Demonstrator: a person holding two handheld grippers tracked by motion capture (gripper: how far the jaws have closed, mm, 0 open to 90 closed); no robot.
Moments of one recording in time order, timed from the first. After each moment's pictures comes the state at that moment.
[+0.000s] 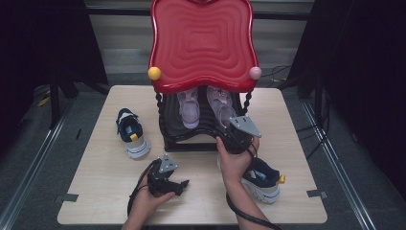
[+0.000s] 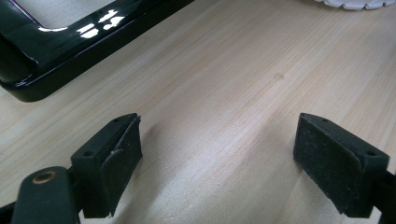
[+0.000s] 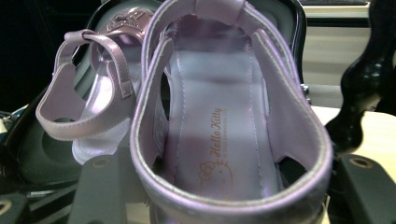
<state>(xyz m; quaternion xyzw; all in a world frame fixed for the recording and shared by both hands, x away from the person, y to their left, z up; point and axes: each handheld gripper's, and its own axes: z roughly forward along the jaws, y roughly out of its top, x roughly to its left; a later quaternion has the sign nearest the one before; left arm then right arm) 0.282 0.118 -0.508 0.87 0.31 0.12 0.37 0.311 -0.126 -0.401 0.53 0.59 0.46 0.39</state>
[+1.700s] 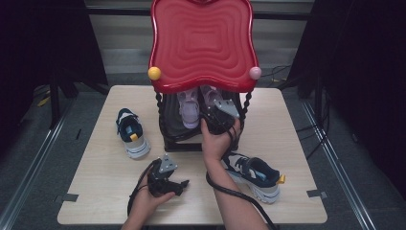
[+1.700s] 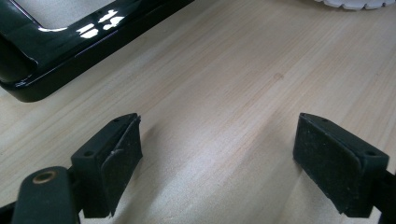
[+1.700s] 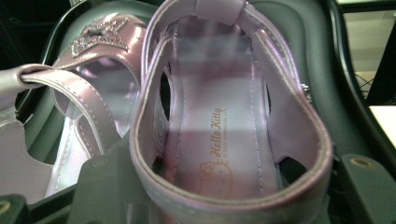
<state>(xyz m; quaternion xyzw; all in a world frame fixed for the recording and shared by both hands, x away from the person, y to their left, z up) 0.282 0.118 -0.508 0.87 0.30 0.12 0.37 0.375 -0.088 -0.407 0.58 0.56 0.45 0.39</state>
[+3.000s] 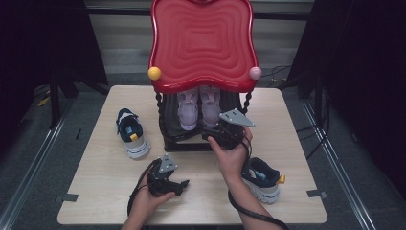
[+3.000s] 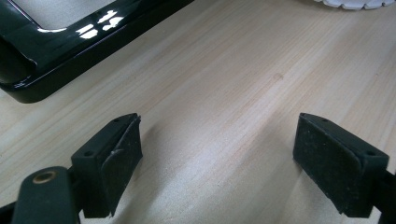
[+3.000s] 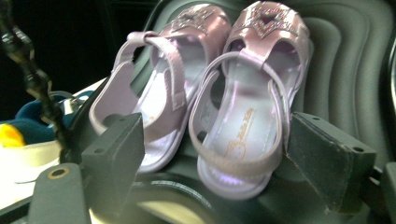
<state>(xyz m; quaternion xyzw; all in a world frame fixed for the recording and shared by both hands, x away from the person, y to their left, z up) 0.282 0.117 -0.508 0.87 0.30 0.12 0.37 0.328 -0.115 -0.398 0.47 0.66 0.50 0.32</state>
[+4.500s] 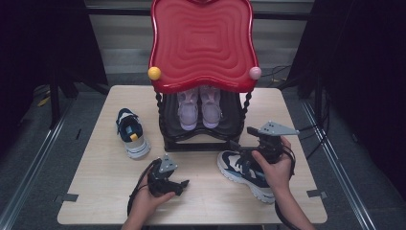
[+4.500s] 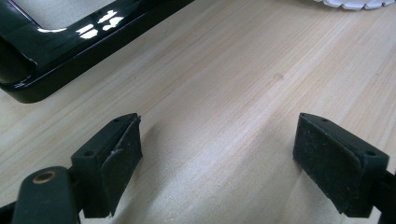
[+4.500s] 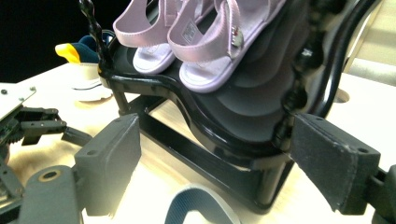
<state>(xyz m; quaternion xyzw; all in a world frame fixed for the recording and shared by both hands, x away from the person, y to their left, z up) 0.282 0.117 -0.508 0.87 0.30 0.12 0.37 0.288 -0.219 -0.402 0.40 0.74 0.50 0.22</state>
